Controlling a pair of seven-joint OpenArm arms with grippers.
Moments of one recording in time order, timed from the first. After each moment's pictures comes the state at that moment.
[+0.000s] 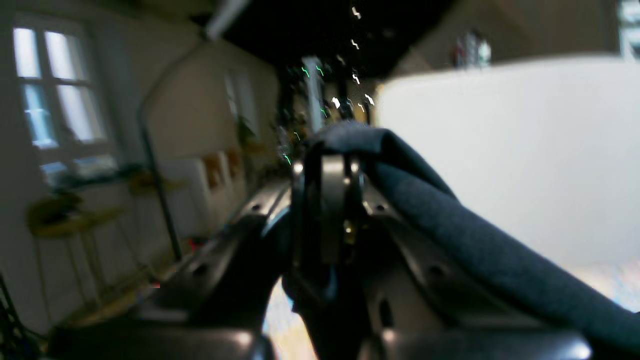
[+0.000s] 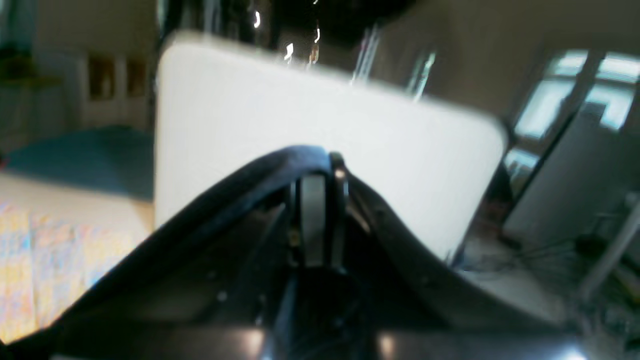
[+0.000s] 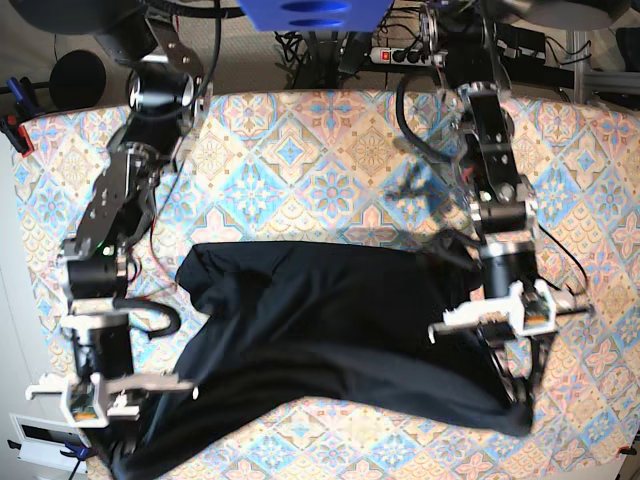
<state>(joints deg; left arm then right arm) -9.2 1.7 -6.1 116.2 6.4 0.9 6.0 27.2 3.1 10.6 114.3 -2.2 17.8 -26.6</state>
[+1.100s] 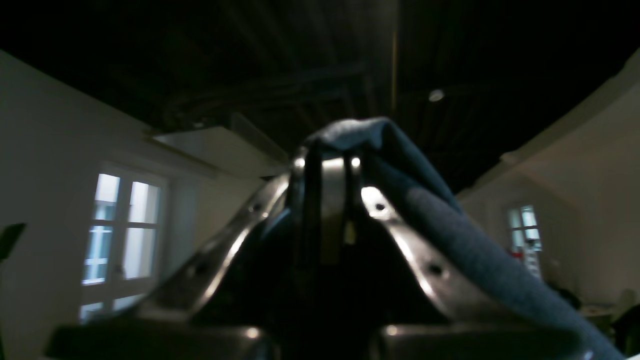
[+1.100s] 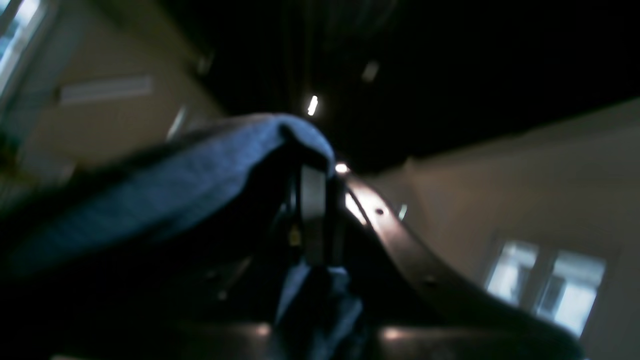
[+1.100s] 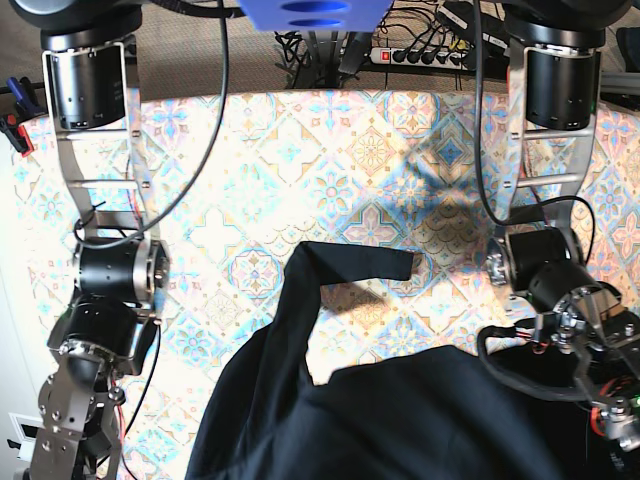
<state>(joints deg) -69.7 -7.5 -4.2 105.8 6.3 0.7 33.0 71.9 5.2 -0.5 81.3 -9.8 18.3 -19.1</state>
